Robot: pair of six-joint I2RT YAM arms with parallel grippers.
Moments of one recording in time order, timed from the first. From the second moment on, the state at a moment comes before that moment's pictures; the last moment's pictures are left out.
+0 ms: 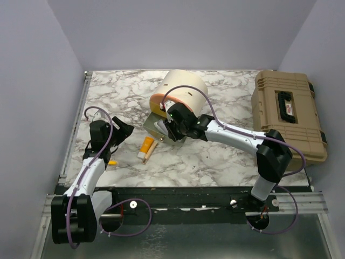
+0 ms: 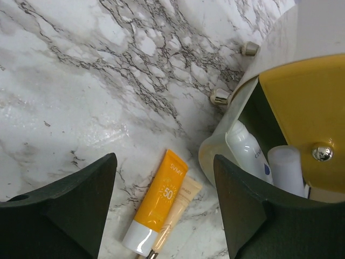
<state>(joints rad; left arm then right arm) 0.03 0.99 0.43 0.05 0.23 -0.71 0.91 1.73 1.34 -0.41 0.12 0.13</state>
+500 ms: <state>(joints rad) 0.02 1.06 0.43 0.11 0.33 -0.70 0.91 1.74 1.37 -0.44 0.16 0.11</state>
